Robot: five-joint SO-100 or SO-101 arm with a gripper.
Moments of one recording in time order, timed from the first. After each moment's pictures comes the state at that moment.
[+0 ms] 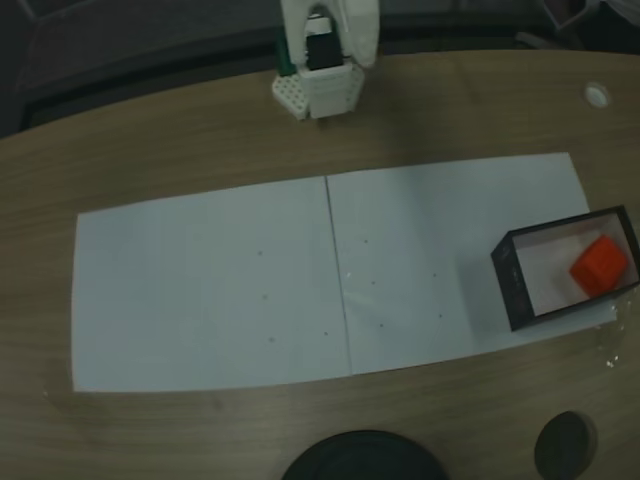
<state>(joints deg) -0.4 119.9 42.5 99.8 4.5</state>
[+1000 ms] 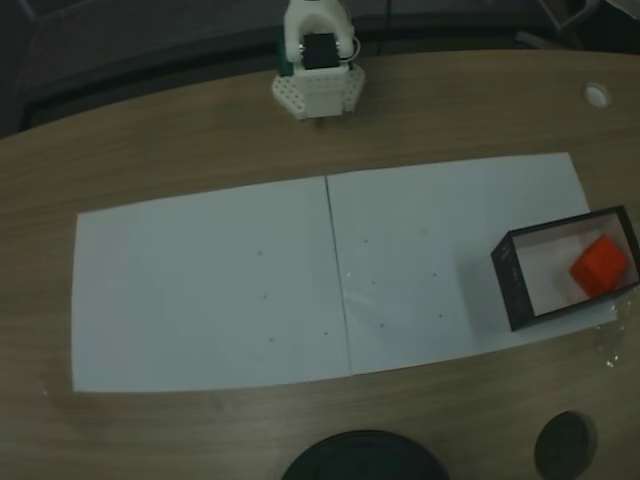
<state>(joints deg) 4.1 191.1 92.8 93.6 5.9</state>
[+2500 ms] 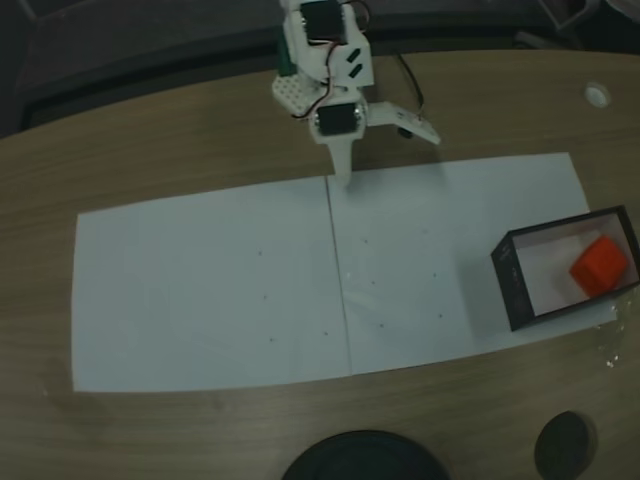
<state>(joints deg) -1.7 198.1 174.6 73.3 5.9</state>
